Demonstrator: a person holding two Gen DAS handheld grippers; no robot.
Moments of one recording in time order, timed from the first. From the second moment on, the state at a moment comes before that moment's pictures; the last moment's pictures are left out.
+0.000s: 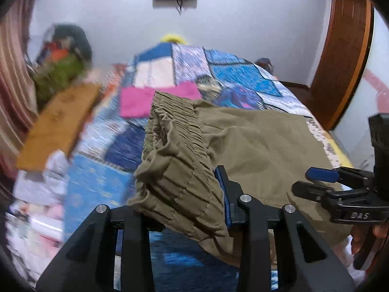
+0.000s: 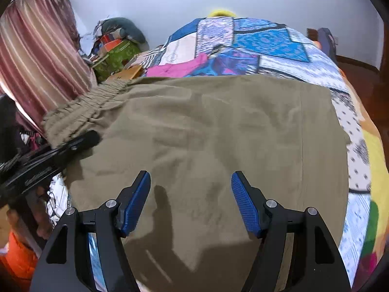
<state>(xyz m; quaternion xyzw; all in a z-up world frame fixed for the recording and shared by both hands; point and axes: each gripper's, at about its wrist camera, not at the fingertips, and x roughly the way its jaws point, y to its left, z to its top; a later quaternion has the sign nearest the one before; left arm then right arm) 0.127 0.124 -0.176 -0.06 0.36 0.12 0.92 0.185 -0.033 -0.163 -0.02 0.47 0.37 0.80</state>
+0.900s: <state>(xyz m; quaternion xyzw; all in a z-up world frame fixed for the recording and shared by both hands) 0.126 0.024 -0.111 0.04 0.29 0.03 0.96 0.144 -0.140 -0.168 -0.07 0.46 0.27 0.84</state>
